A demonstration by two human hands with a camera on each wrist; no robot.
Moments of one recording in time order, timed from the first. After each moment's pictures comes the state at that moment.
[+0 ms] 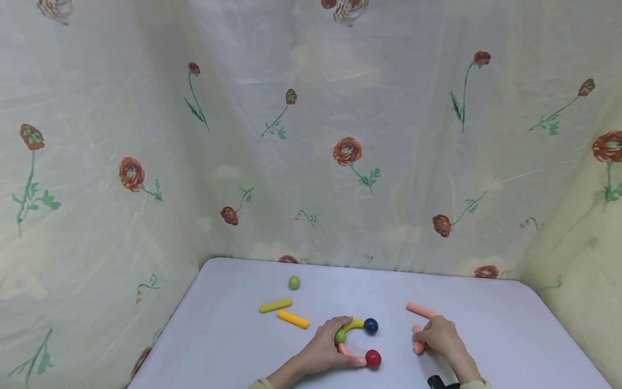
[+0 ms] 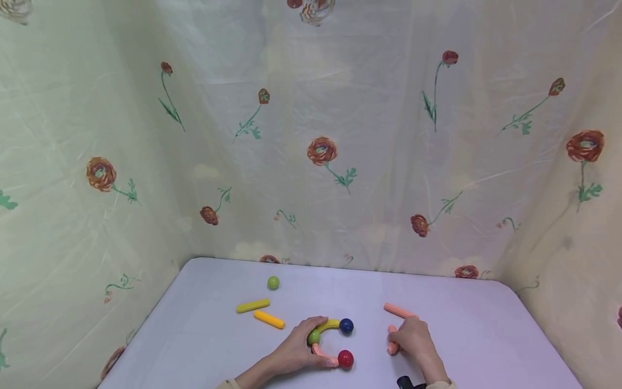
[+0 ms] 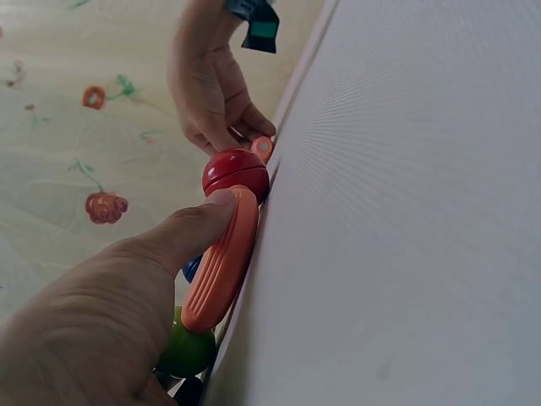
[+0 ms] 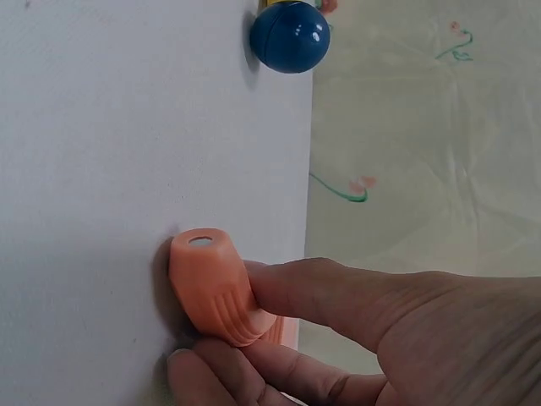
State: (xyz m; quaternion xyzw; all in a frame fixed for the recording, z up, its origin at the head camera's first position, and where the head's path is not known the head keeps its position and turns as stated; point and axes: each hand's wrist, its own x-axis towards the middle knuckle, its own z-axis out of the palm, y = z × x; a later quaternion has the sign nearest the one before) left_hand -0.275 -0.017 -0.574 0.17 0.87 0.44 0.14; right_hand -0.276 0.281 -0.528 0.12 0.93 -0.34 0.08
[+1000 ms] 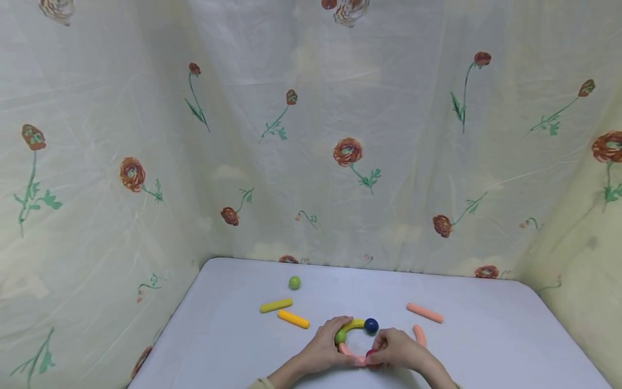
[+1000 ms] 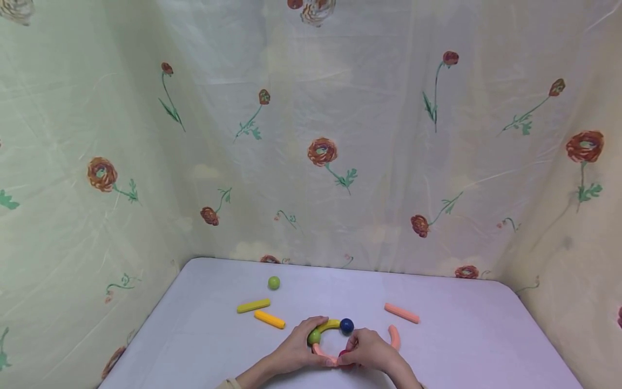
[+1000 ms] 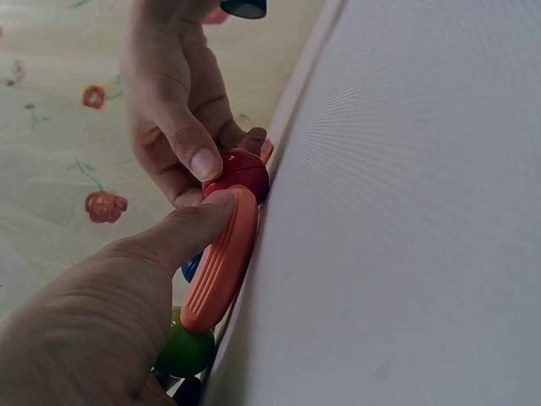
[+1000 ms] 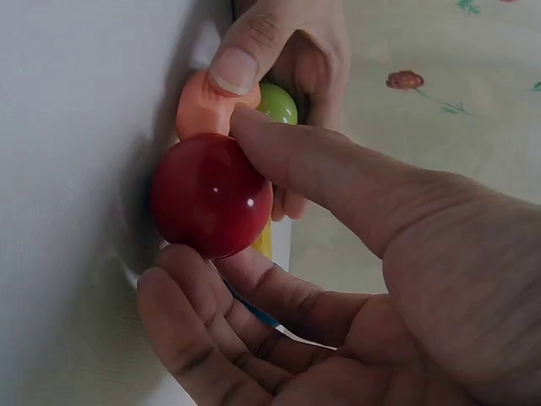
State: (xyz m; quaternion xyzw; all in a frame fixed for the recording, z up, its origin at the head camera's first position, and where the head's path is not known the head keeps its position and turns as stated) left_hand -0.277 -0.021 -0.578 0.20 0.86 0.44 0.13; right_hand -0.249 0.201 -0.509 -0.10 0.90 -0.37 0.20
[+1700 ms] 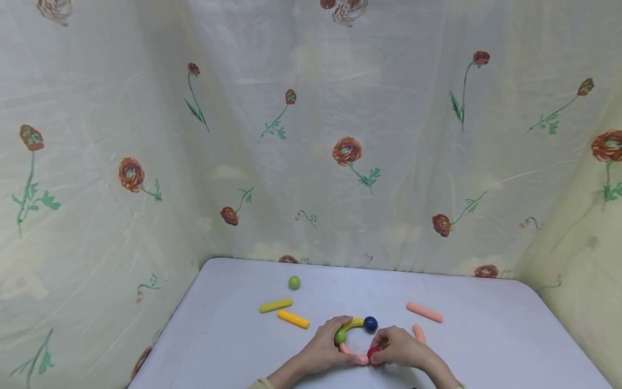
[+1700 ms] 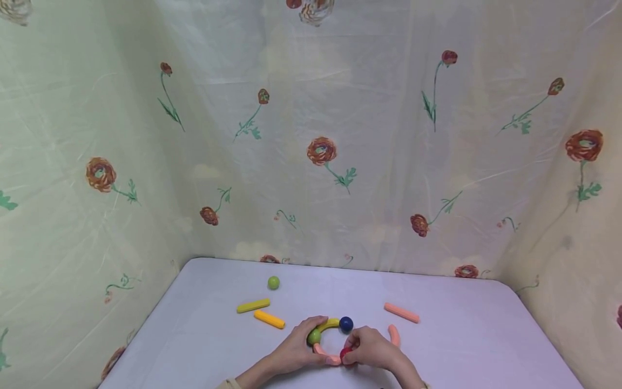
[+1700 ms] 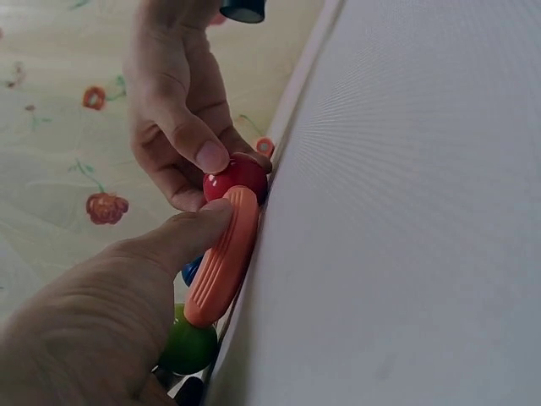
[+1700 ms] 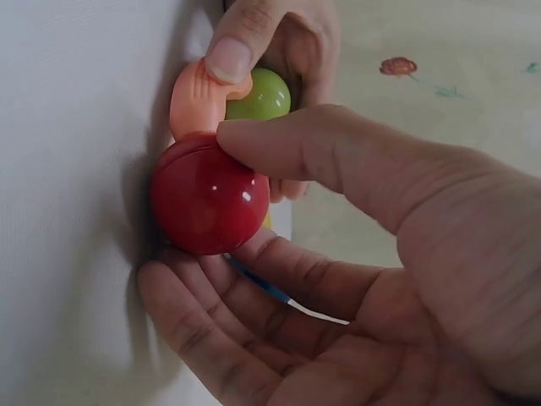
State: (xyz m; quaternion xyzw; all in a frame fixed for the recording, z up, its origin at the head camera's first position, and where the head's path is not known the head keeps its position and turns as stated) left_hand -0.274 -0.020 -0.573 0.19 0.86 0.45 0.14; right_hand -0.254 0.207 -0.512 -0.13 0.89 -0.39 0.21
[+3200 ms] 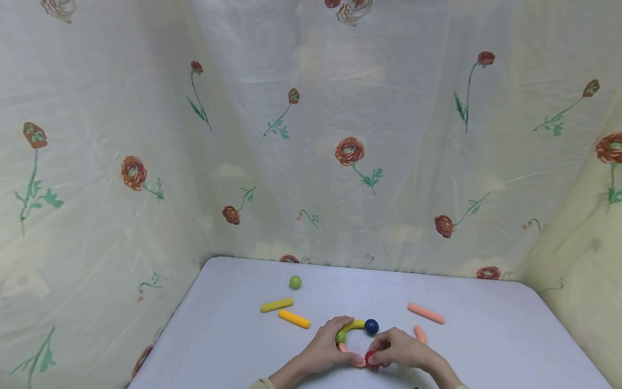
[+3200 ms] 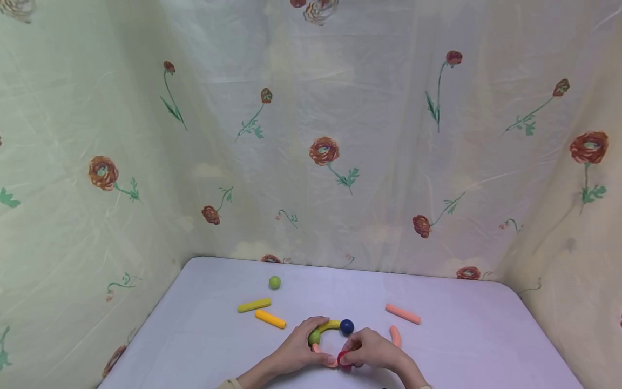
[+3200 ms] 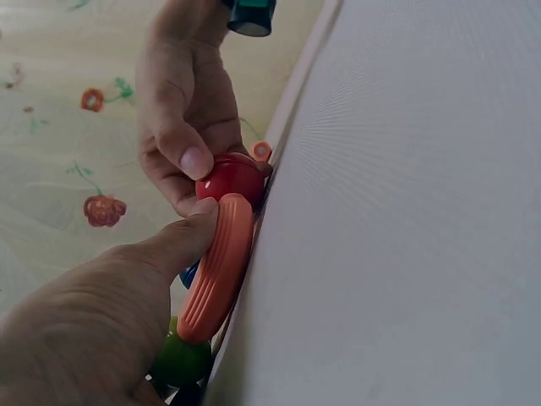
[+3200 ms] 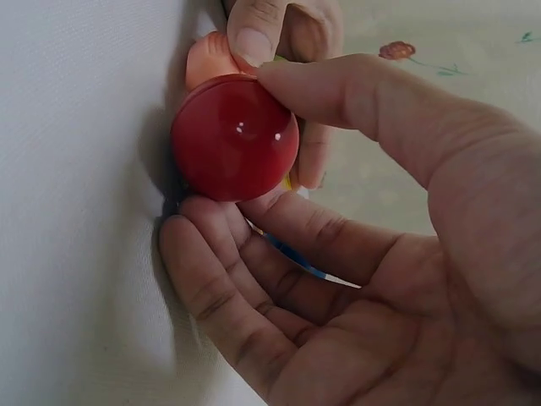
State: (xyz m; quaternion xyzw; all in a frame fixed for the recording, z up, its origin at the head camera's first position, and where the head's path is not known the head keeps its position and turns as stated) left_hand -0.277 -0.018 -0.576 0.18 0.87 0.45 0.12; right_hand -0.261 0.211 -0.522 -0.18 0.85 -0.43 0.25
